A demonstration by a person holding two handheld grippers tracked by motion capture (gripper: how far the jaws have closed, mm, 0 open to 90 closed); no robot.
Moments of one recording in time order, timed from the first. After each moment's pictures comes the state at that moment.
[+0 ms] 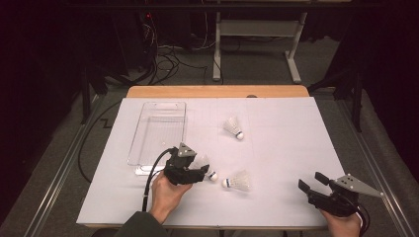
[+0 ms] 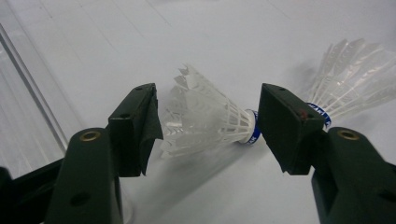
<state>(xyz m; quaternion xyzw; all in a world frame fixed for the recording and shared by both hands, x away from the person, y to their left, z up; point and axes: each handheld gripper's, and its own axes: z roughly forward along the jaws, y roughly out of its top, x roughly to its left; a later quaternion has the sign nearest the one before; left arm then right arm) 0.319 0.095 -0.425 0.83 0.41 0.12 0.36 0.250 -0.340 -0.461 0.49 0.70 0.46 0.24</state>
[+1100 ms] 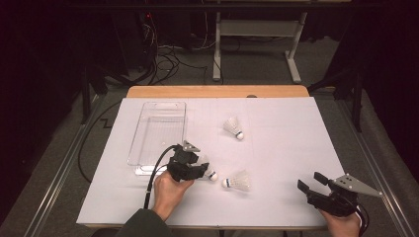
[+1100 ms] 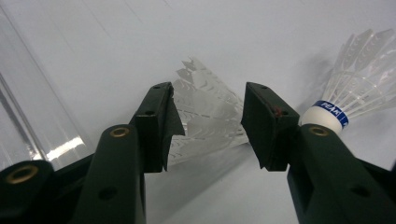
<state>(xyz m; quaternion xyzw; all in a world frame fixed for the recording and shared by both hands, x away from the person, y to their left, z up) 0.333 0.089 -0.431 0.84 0.43 0.09 0.33 0.251 -0.339 -0.462 0.49 0.70 0.46 0.23</state>
